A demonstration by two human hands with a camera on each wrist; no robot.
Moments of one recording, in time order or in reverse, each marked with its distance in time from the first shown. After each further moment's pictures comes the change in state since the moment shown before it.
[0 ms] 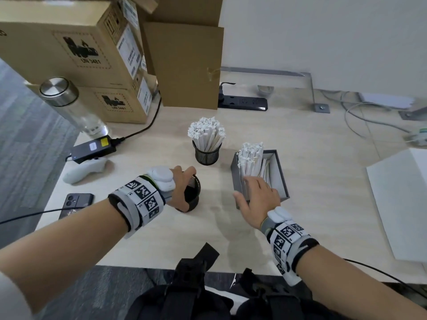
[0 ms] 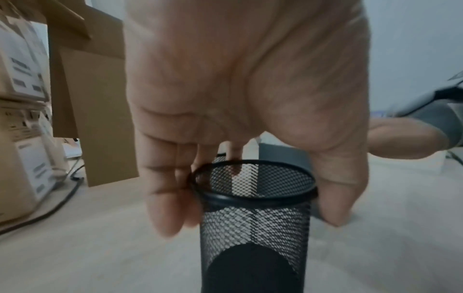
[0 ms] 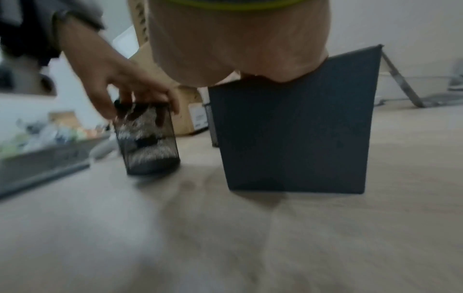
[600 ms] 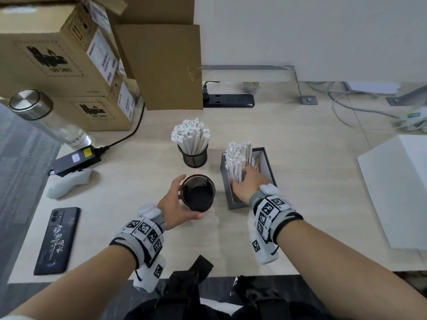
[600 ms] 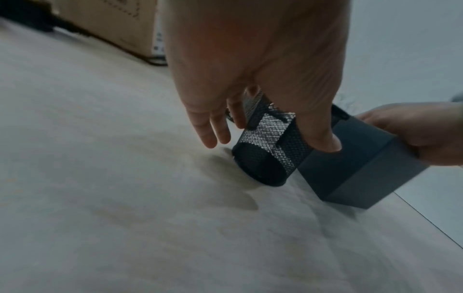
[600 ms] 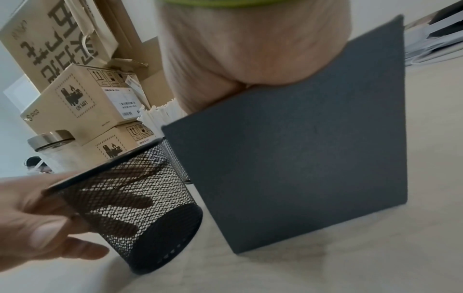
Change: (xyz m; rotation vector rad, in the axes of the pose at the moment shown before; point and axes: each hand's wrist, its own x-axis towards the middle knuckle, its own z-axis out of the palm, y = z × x) left_hand 0.023 0.030 0.077 -1.159 0.315 0.002; right_hand 0.055 0.004 -0.010 0.206 -0.188 0.427
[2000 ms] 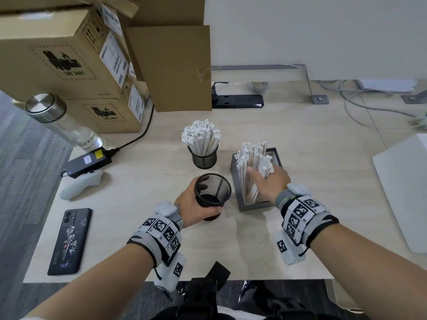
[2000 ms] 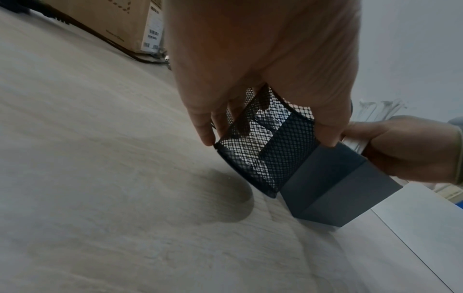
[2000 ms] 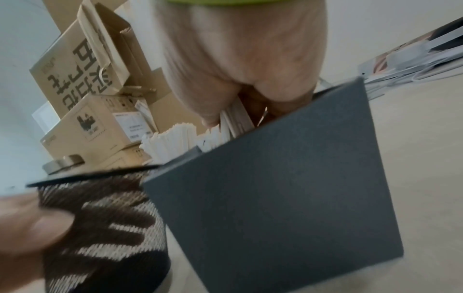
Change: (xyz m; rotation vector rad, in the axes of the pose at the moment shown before) left_hand 0.001 0.024 0.008 -0.050 0.015 0.021; right_hand -0.004 0.006 -0.020 0.211 0.072 0.041
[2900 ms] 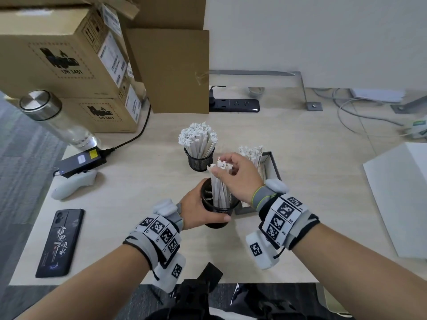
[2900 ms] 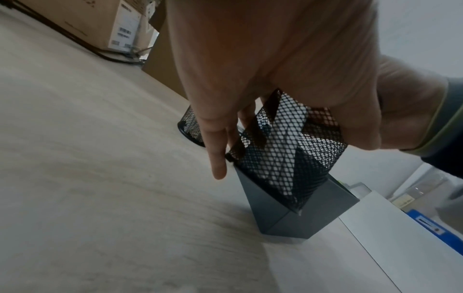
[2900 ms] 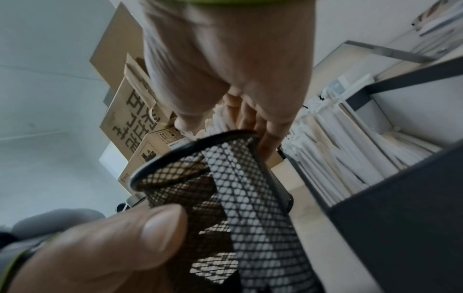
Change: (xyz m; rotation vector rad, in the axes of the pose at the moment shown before) left_hand -0.002 0.021 0.005 -0.081 -0.179 0.110; right_hand -0.026 -0.058 0.017 0.387 -0.150 -0.353
